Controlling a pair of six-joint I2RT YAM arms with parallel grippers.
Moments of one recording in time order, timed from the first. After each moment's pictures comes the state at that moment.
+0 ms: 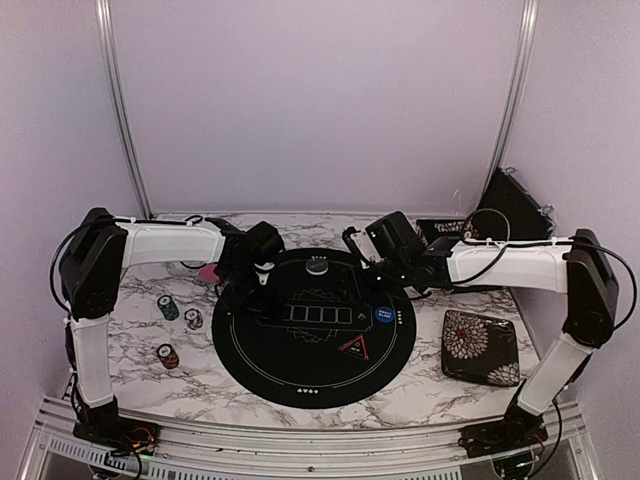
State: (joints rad) left arm -0.73 2.00 1.47 -0.85 0.05 -0.46; right arm 0.78 1.67 1.15 -0.26 -0.01 0.30
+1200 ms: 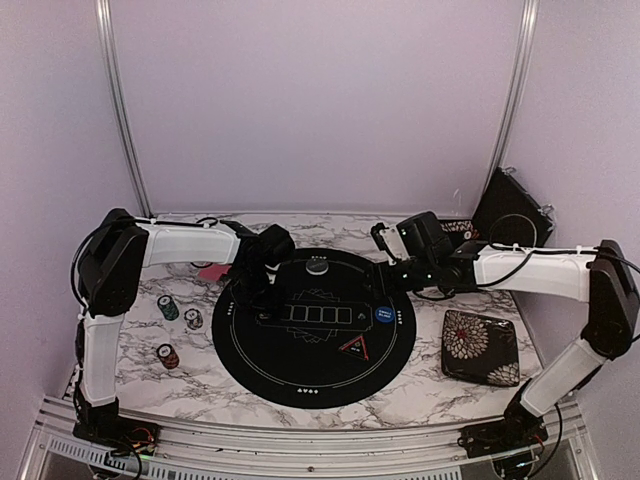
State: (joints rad) left arm -0.74 2.12 1.58 -0.84 -0.04 -0.51; right arm 0.67 1.53 1.00 -0.22 -0.04 0.29
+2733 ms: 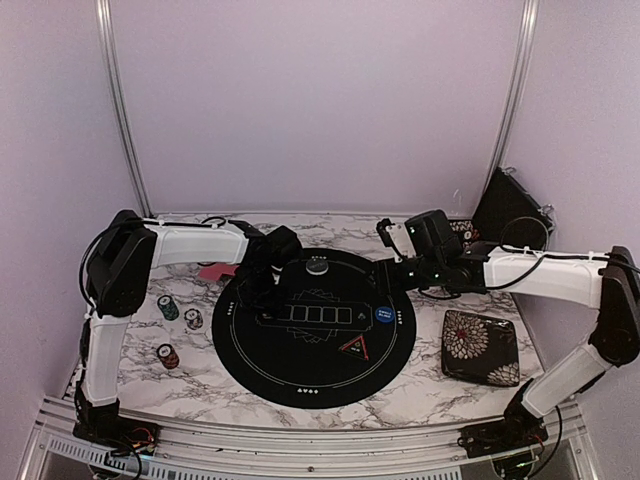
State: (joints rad) left arm -0.77 2.17 1.65 -0.90 -0.09 -0.51; right arm 0.67 1.47 0.97 -0.21 -0.04 0.29
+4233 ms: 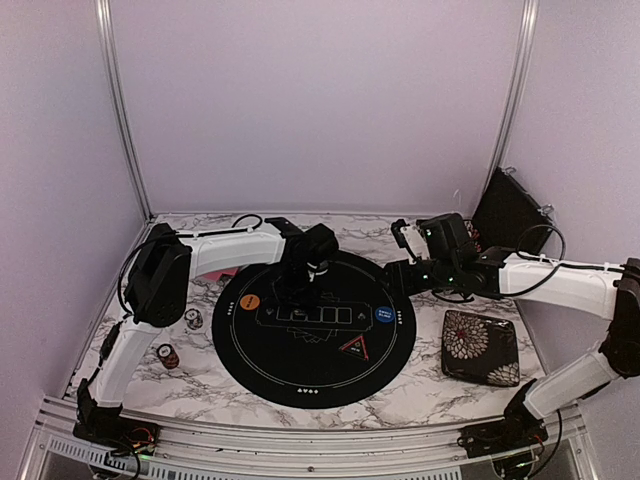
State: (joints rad) left arm -0.86 2.41 2.07 -1.06 -0.07 -0.52; right arm 0.63 1.38 0.90 -0.21 -0.03 0.26
